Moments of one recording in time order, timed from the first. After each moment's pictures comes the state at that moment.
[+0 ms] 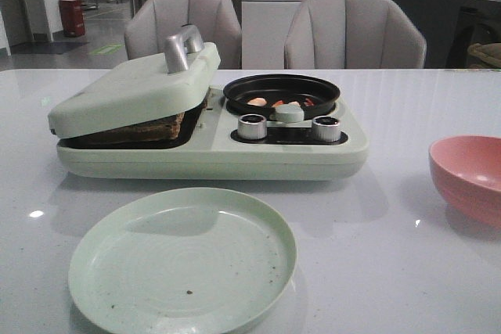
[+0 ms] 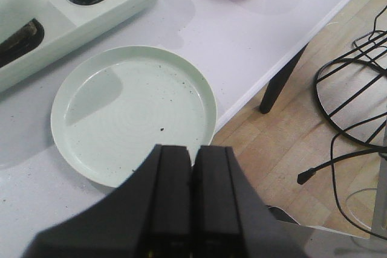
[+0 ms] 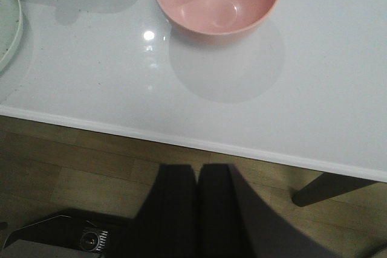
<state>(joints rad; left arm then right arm) -0.70 0.70 -0.62 -0.36 0.68 0.29 0.31 0.34 -0.58 -0.13 1.11 0.24</state>
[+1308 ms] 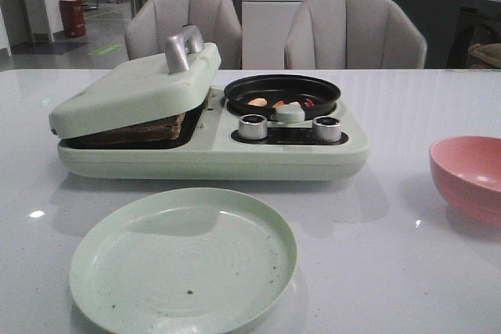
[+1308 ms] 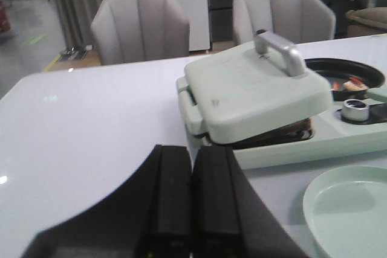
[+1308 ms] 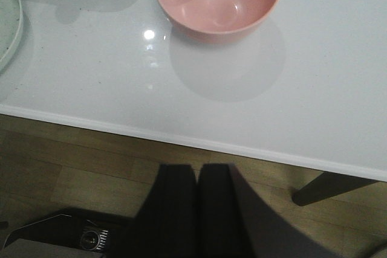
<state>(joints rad) -0.19 0.02 -0.09 0.04 0.25 -0.04 0.31 0.34 -0.58 -0.13 1.11 0.24</state>
